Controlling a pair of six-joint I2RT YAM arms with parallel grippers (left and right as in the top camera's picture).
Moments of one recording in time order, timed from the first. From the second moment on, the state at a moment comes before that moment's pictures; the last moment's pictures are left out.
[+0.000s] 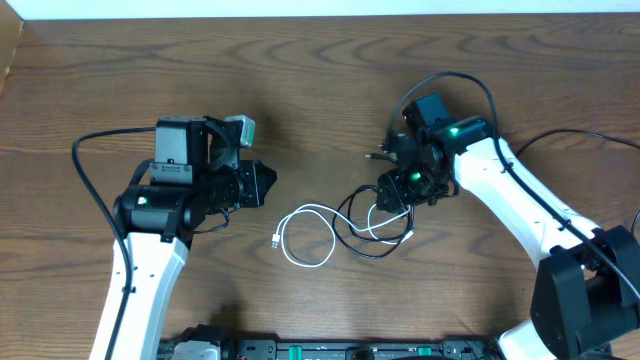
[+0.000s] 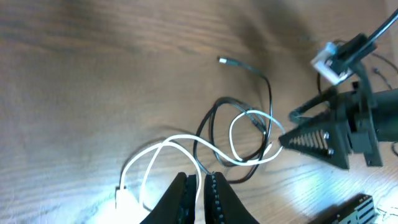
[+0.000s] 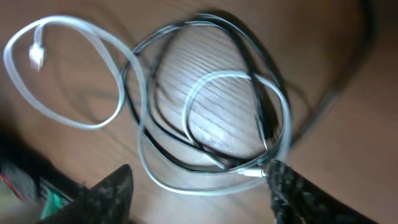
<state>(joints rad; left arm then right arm) -0.10 1.17 1.06 -0.89 0.49 -0.20 0.41 1.72 1.25 -1.00 -0.34 0.13</state>
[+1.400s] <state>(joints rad) -0.10 1.21 1.06 -0.90 0.49 -0.20 0.36 1.72 1.80 -0.60 -0.62 0.50</state>
